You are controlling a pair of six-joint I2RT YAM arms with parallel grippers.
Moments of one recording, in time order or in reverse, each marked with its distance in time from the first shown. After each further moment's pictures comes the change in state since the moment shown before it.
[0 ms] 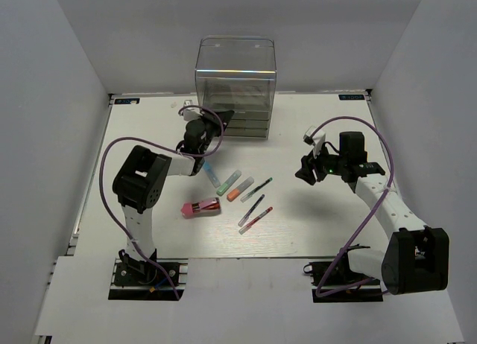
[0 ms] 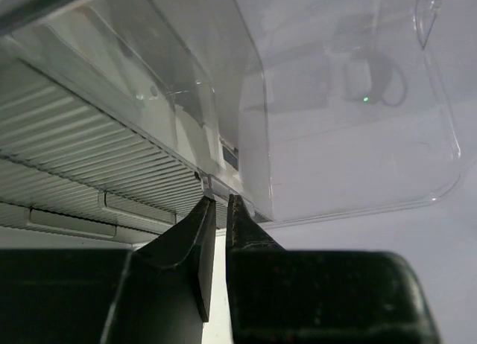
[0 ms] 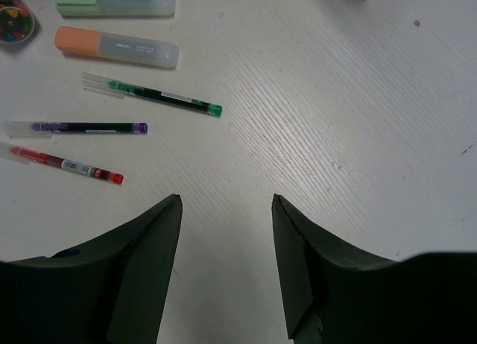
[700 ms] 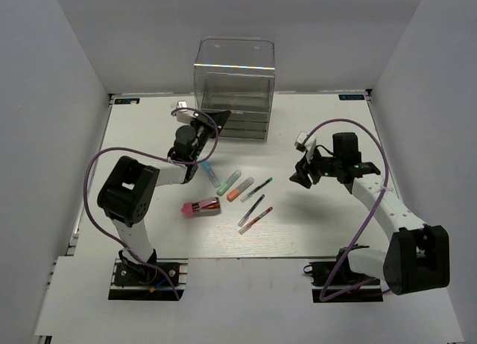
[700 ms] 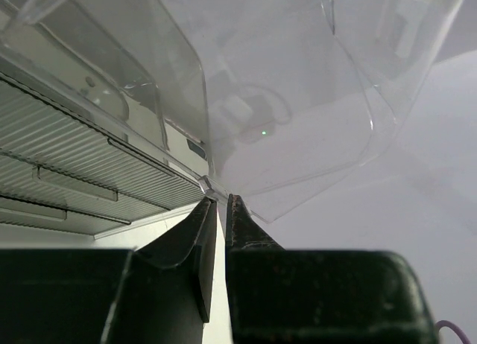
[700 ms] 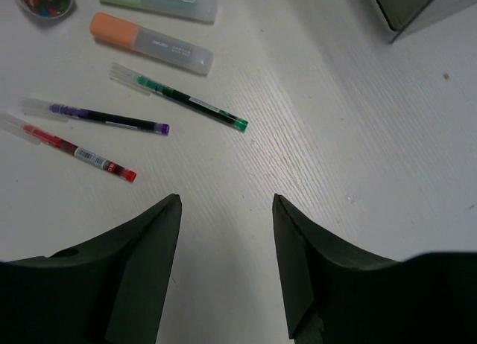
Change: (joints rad) left arm -0.006 -0.175 -0.164 0.102 0.050 0.021; right arm 0.056 0.005 -0.002 -0.007 -0.044 -0.117
